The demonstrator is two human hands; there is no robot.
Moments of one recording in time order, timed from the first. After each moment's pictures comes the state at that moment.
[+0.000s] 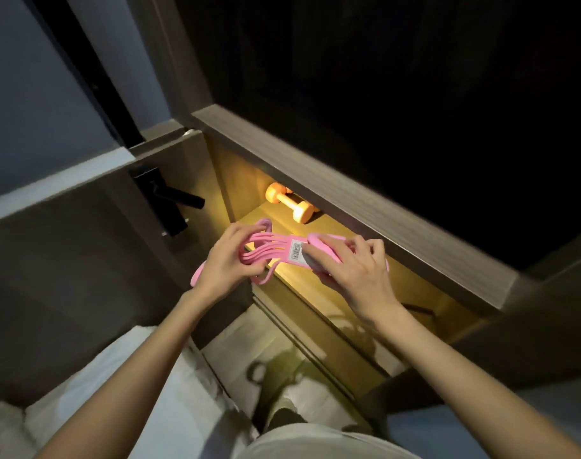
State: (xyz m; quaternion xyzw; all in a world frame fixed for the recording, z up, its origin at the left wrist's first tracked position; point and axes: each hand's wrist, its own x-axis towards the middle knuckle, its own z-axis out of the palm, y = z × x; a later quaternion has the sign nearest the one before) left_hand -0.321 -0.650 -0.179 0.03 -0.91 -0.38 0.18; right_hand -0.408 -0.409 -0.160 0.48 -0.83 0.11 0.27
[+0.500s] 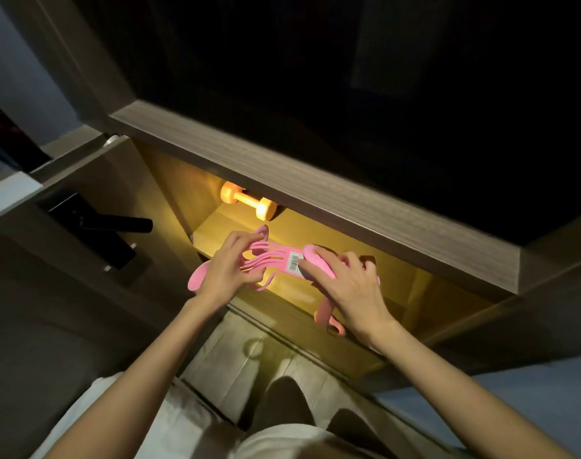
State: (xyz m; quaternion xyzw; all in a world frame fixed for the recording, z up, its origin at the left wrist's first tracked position) left_hand -0.395 -0.667 -0.235 -0.06 -0.90 -0.42 0.12; right_hand -0.410 -0.416 -0.210 0.35 -0.93 0.03 0.12
